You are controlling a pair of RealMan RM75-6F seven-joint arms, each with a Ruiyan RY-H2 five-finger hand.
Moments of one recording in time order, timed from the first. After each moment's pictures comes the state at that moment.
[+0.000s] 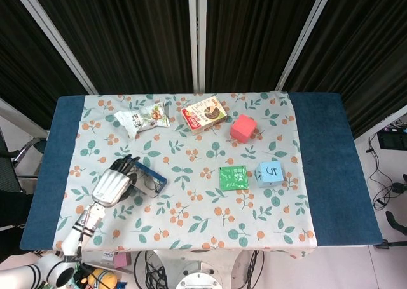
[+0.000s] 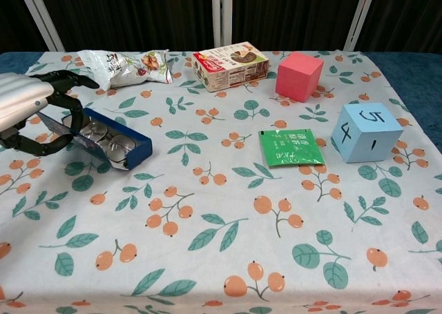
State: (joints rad) left arm -0.51 -1.55 0.03 -1.32 1.48 1.25 0.21; right arm -0.04 -1.12 0.11 -1.45 -1.34 1.45 0.06
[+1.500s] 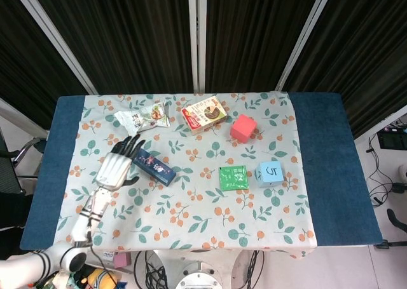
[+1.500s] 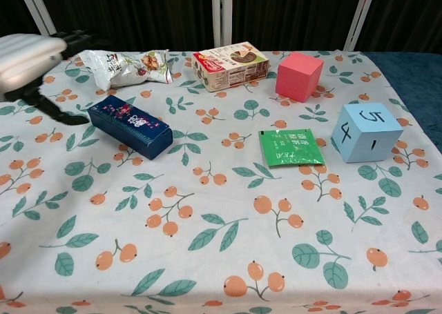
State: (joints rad) left arm -0.54 -1.56 -0.09 -1.37 1.38 1.25 0.23; right arm -0.03 -1.13 0.12 -1.41 -1.33 1.44 0.12
